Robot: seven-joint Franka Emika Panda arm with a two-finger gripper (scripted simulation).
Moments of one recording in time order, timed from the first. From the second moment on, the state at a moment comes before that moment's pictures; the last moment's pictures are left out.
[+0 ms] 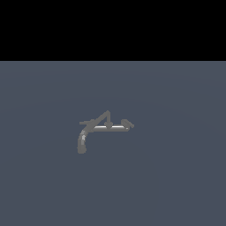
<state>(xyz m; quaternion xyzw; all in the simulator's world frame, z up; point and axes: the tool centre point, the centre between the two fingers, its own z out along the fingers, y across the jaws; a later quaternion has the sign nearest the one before) -0.254 0.010 0.478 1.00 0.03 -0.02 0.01</state>
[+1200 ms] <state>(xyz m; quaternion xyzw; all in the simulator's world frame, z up) -0.227 0.056 0.406 1.00 -0.09 -0.02 0.01</state>
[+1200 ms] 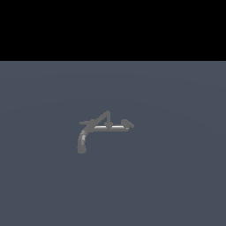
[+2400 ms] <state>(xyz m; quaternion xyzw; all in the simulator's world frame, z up) -0.137 0.125 0.260 0.94 -0.34 -0.01 0.00</state>
